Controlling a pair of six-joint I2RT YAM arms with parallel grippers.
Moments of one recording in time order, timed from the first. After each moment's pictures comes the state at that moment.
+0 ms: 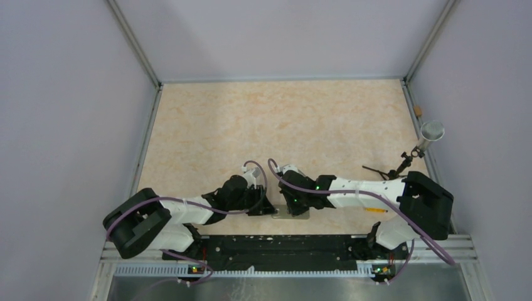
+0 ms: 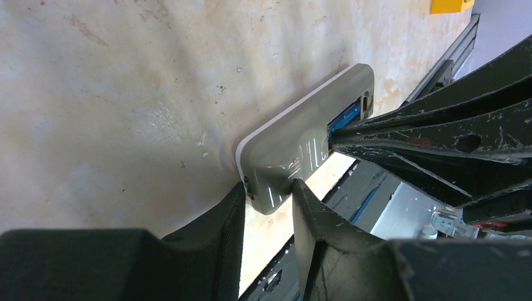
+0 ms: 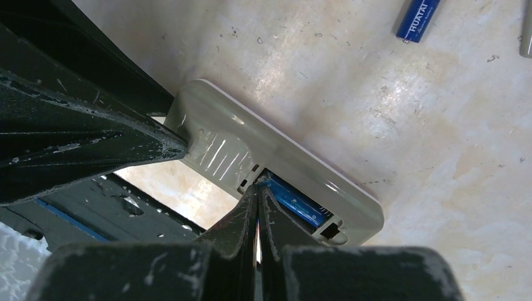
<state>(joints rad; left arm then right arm) -0.85 1.30 0.24 0.43 0.33 -0.92 1.13 1.46 0.80 -0.43 0.07 0.60</state>
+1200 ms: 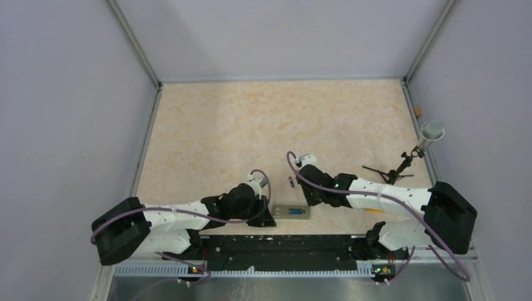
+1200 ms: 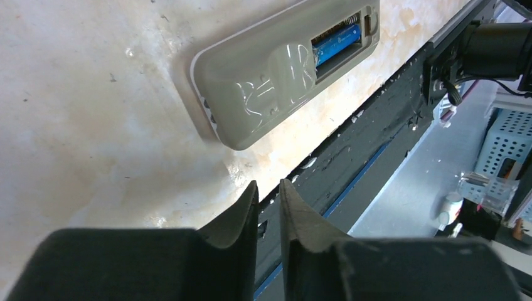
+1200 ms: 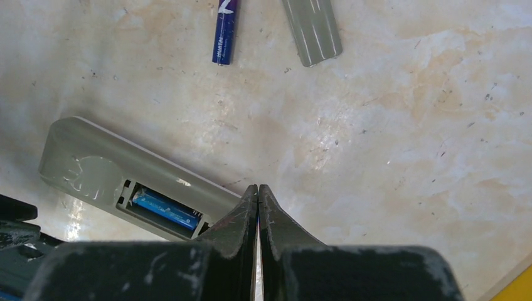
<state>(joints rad) -1.02 1.15 0.29 0.15 0.25 -0.93 1.01 1.28 0.70 -0.47 0.29 0.51</state>
